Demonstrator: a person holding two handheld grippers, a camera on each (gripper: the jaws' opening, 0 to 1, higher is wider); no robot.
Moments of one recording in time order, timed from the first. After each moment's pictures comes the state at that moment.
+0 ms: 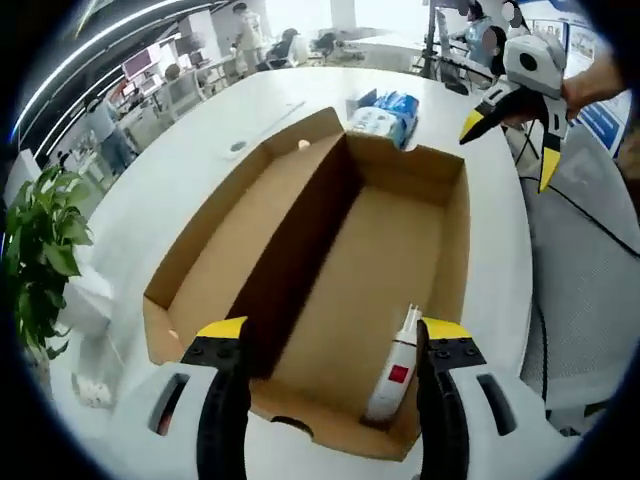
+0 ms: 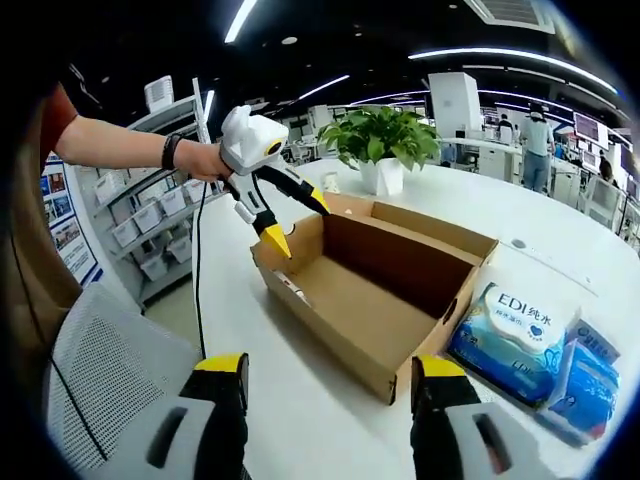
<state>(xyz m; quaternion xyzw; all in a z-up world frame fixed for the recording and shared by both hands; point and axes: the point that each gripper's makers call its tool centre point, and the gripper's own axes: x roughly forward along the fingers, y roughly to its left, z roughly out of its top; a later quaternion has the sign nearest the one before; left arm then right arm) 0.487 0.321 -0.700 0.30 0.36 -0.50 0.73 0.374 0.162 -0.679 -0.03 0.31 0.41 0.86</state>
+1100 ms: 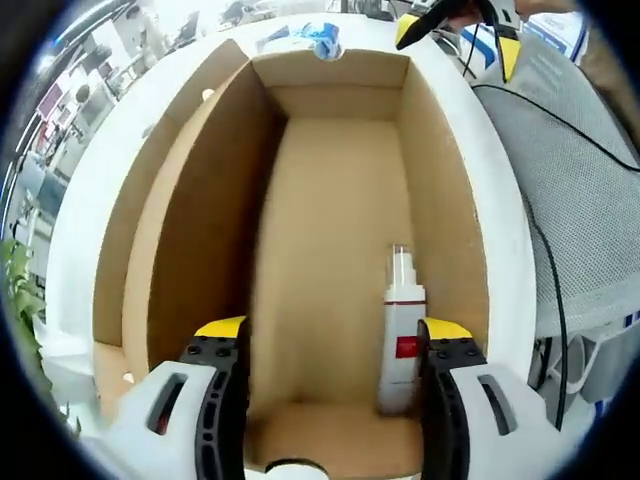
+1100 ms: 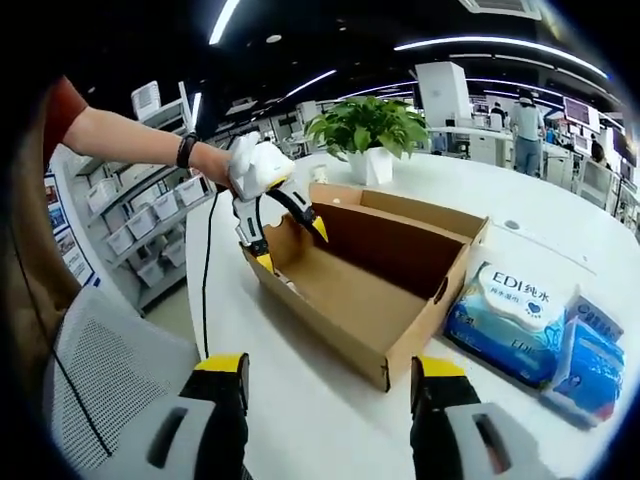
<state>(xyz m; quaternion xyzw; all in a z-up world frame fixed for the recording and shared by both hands) 0.472 0.324 -0.754 0.40 0.39 -0.57 0.60 0.373 0.151 -0.692 -0.02 0.33 0.39 0.86</state>
